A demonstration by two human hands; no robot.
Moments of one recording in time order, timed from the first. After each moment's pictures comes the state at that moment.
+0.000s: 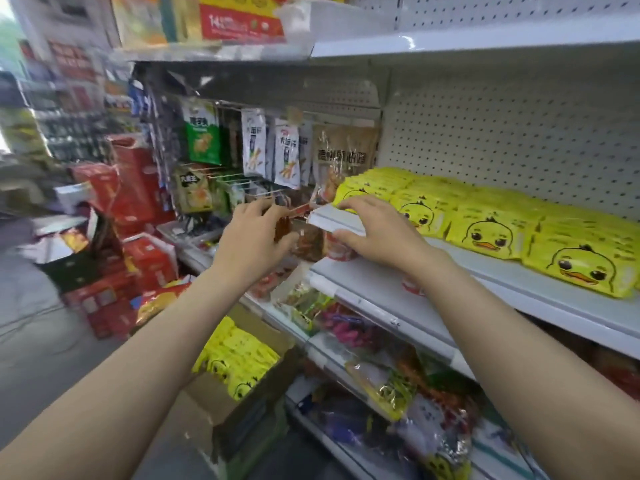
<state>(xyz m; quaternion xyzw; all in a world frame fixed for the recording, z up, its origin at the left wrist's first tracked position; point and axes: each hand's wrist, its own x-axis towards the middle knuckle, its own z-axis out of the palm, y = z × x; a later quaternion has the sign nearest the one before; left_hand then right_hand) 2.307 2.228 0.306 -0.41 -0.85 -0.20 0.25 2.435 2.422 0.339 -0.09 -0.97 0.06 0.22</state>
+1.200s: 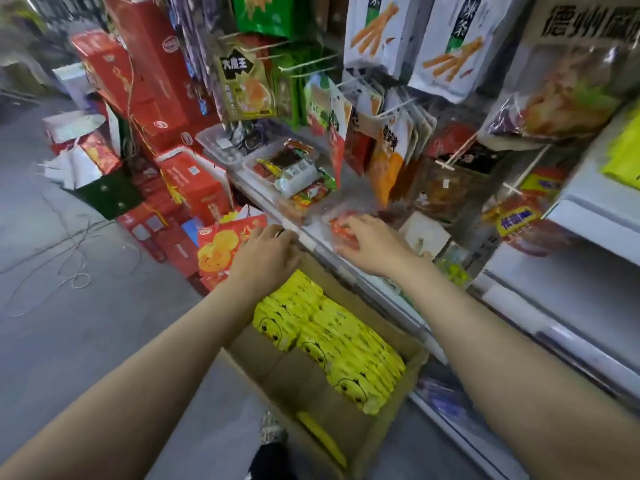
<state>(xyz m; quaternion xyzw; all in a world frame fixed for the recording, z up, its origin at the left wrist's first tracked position) 1.872 2.164 0.107 -0.36 -0.93 -0.09 -0.02 1.957 2.366 0.125 -0.12 -0.98 0.16 -0.04</state>
